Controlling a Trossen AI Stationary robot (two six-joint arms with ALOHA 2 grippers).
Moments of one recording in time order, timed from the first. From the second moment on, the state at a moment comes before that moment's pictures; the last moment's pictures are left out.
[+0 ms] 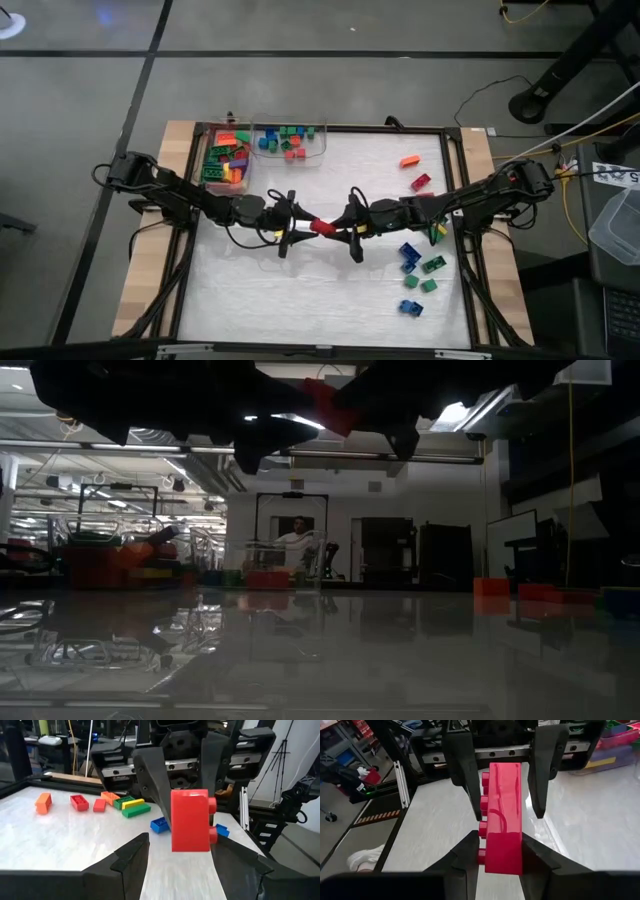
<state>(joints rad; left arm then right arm) -0.17 1.50 0.54 0.86 -0.11 -0.17 0.20 1.51 0.87 0.31 0.07 0.33</state>
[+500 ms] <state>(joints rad) -0.16 1.50 0.58 0.89 -0.10 -0.17 0.20 1.51 0.87 0.32 0.07 0.33</state>
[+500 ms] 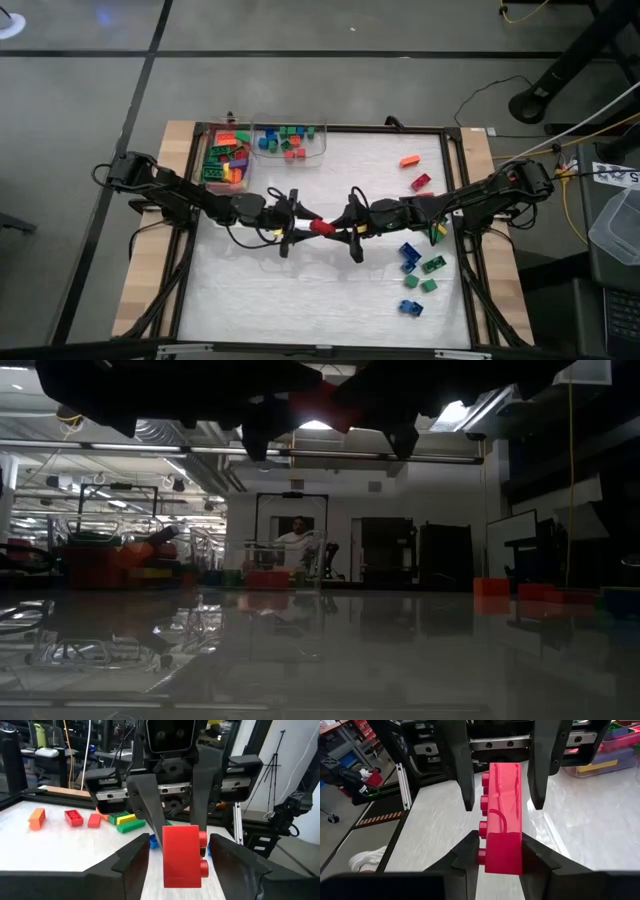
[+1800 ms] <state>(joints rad) -0.08 1.24 0.59 0.50 -0.13 -0.11 0.20 1.46 0.87 0.26 -0.09 0.34</state>
